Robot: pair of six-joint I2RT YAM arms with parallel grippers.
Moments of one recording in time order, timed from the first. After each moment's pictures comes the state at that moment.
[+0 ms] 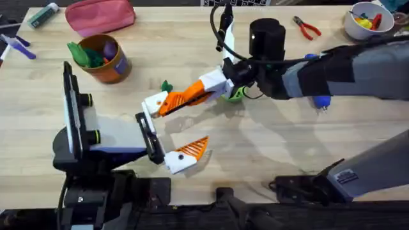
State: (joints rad) left arm 0.03 0.01 0.01 -0.13 1.18 0.05; right arm 0.49 1.78 0.78 0.65 -1.46 1.06
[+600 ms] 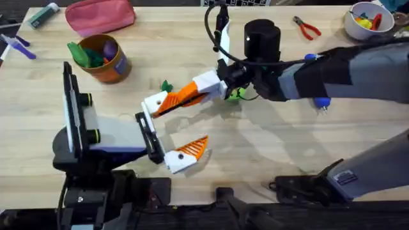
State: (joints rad) left arm 0.03 0.01 0.01 -0.13 1.18 0.04; right arm 0.53 1.78 0.79 0.65 -1.40 1.08
